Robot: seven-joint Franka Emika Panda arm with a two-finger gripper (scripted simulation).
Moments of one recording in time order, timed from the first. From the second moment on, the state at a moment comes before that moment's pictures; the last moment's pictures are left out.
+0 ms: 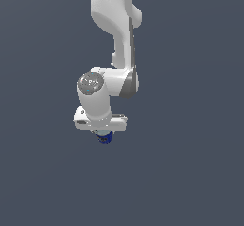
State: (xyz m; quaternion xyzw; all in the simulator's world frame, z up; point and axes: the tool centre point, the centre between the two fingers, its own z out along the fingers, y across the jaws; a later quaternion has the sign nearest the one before) arm 0.052 -0.083 0.100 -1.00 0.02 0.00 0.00
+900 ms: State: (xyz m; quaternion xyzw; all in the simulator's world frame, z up) arm -0.016 -0.104 0.259 -1.00 0.02 0.00 0.00
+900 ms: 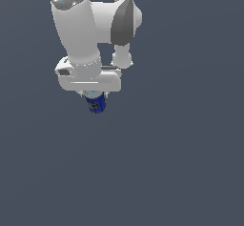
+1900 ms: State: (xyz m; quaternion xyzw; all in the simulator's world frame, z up) arm -0.100 -0.133 0.471 -1.00 0.02 0.00 0.00
